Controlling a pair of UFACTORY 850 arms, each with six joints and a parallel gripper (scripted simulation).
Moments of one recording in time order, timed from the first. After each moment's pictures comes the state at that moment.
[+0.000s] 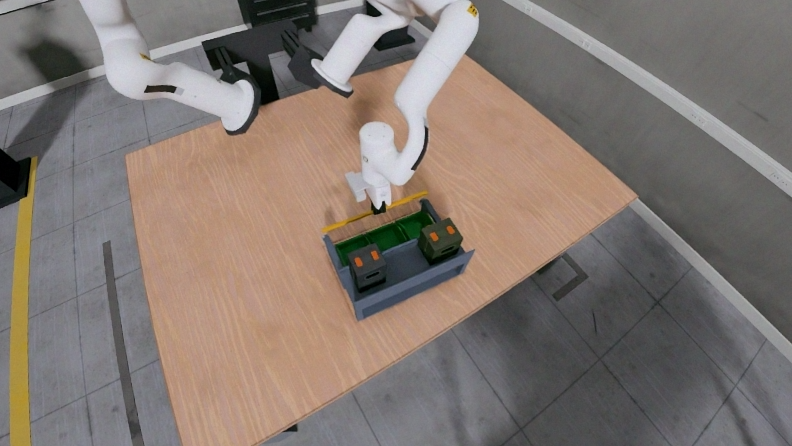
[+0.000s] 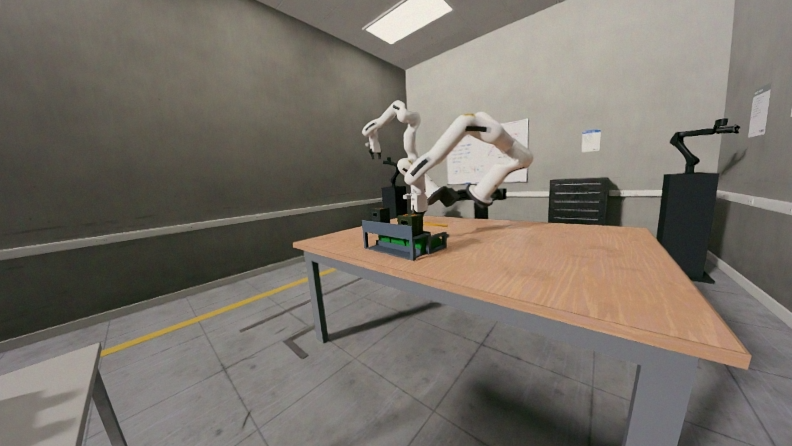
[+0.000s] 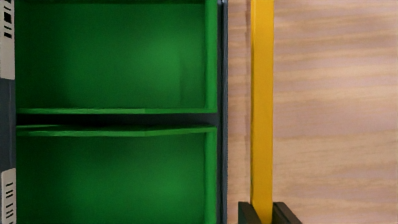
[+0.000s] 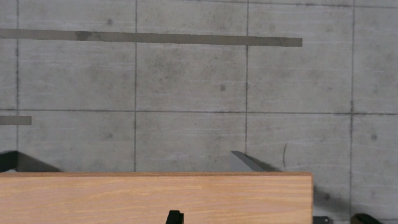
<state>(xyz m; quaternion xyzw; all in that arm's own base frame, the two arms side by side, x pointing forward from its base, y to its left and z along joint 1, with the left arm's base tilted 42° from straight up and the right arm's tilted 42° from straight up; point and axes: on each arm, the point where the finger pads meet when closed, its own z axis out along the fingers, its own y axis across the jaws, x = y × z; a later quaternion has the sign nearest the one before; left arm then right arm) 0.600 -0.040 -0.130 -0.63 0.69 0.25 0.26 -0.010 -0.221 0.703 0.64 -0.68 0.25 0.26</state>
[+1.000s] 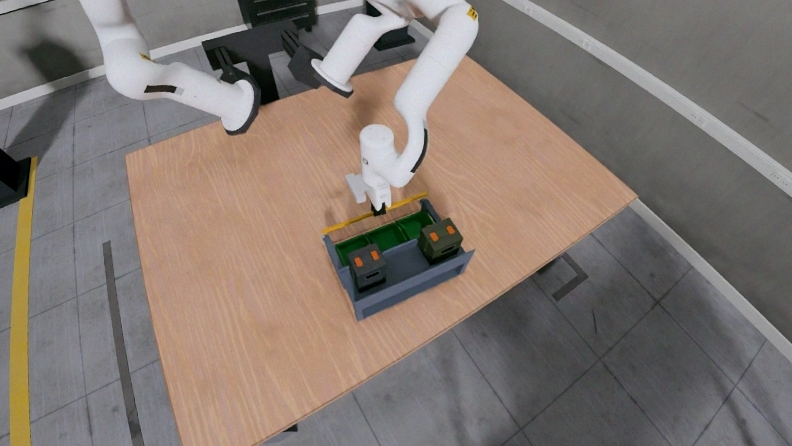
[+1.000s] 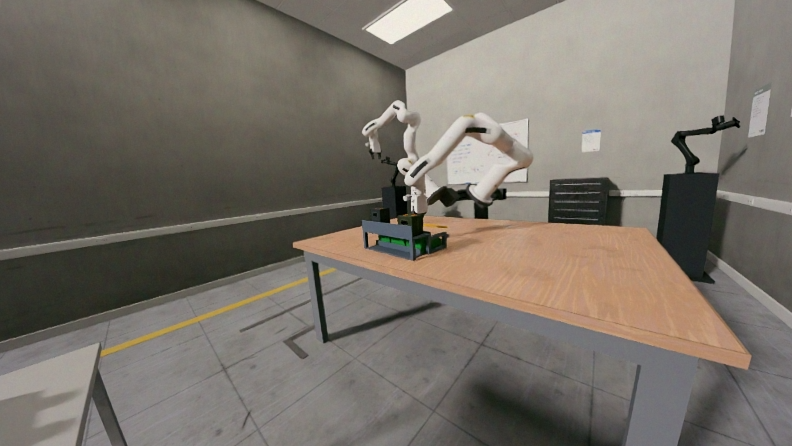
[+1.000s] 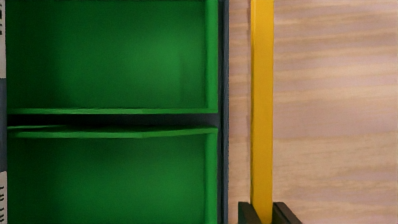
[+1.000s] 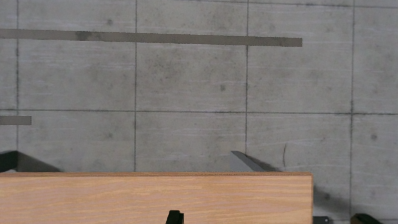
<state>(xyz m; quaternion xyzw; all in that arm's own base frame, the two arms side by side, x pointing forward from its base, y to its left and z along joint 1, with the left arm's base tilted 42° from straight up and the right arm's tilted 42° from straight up) 0.601 -0.035 -0.136 -0.63 0.69 0.25 0.26 -0.010 -0.221 0.703 0.64 -0.68 0.25 0.26</state>
